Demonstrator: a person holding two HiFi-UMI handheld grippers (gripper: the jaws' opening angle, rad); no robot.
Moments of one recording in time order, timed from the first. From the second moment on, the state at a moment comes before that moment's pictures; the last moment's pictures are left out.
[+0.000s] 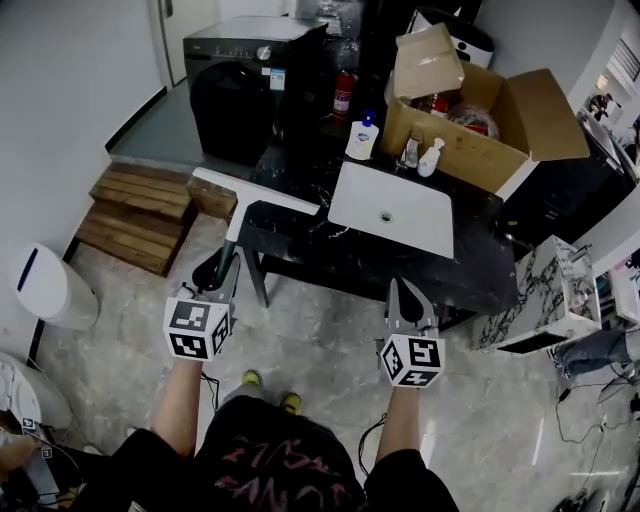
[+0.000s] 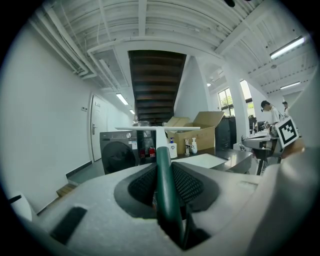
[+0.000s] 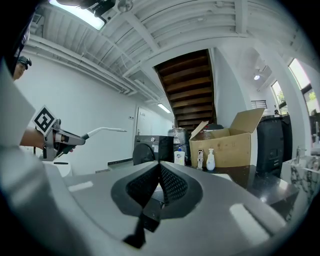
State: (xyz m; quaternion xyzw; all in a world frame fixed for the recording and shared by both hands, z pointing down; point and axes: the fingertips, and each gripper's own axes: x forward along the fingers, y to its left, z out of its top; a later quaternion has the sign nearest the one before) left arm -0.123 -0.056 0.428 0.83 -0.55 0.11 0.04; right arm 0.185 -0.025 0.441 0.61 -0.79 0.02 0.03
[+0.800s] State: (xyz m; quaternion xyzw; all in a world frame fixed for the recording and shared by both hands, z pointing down) left arm -0.115 -0.203 0.445 0.84 -0.54 0.11 0.05; right arm 0.190 -0.155 0.453 0.63 -0.78 0.03 0.04
